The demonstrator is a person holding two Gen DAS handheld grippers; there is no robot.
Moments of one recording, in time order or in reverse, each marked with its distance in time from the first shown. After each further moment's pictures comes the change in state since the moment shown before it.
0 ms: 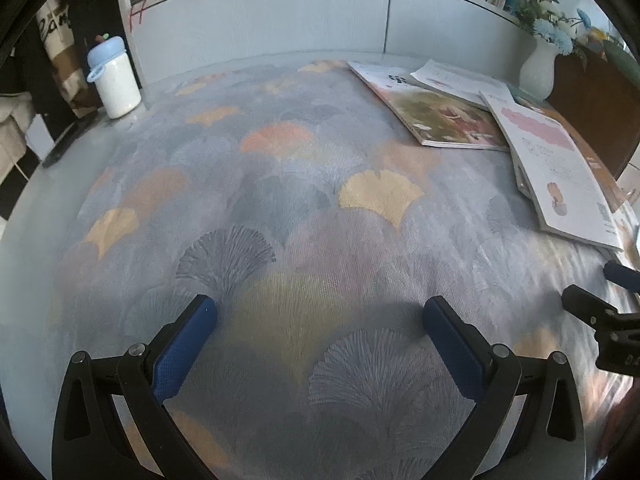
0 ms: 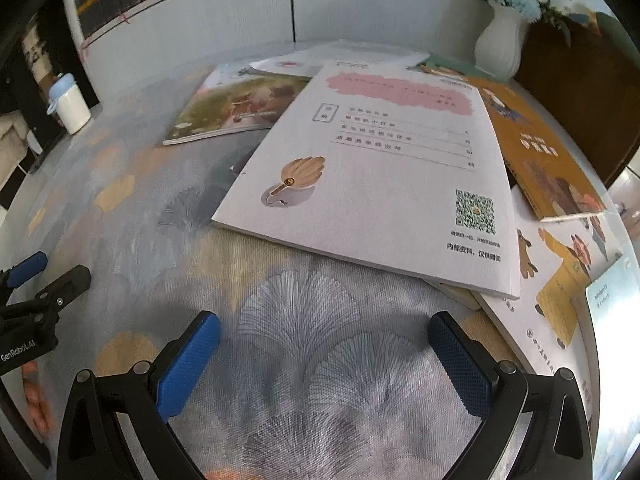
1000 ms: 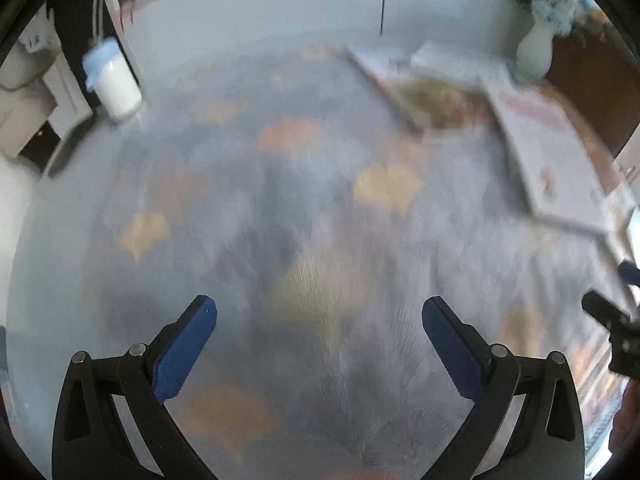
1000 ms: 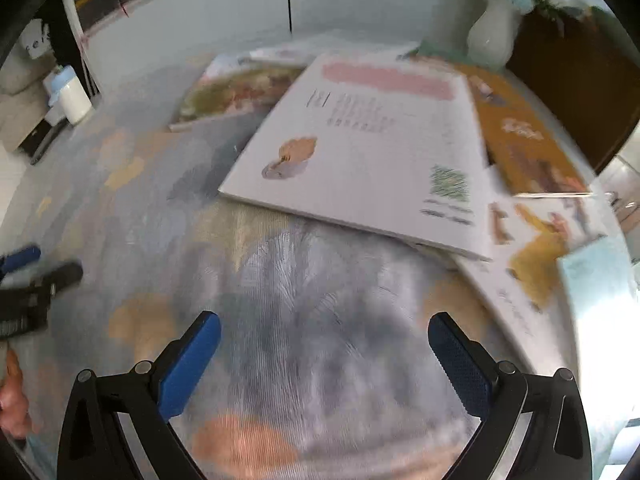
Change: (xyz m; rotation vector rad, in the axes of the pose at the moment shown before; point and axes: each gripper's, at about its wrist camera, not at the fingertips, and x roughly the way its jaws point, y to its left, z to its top) left arm -0.032 0.013 0.026 0.055 0.085 -0.018; right arm -0.037 -0.005 -0.011 0.009 0.049 -0.021
